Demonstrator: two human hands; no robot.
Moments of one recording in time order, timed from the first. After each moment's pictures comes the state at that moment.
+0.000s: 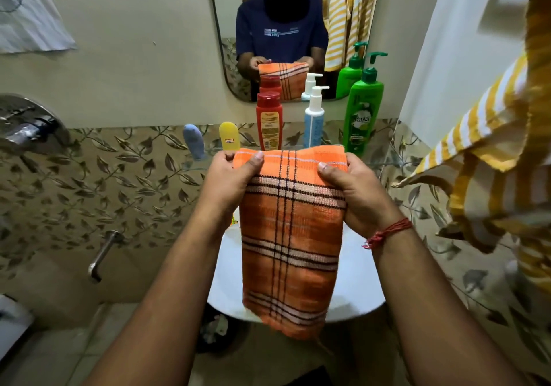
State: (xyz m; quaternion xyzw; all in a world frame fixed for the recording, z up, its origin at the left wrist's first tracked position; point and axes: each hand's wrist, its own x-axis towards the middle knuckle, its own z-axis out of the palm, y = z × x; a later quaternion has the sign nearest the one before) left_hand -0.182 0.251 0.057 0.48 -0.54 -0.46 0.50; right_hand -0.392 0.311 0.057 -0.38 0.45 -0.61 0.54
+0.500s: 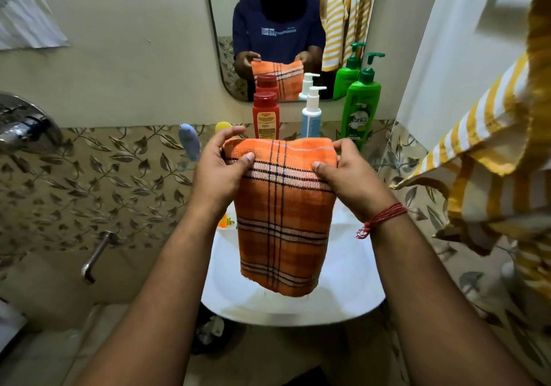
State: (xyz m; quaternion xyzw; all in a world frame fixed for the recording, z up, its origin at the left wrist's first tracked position) left_hand -0.179 0.239 0.061 0.41 -0.60 -0.40 0.56; right_hand -0.400 0.292 0.071 -0.55 0.60 -0.47 0.34
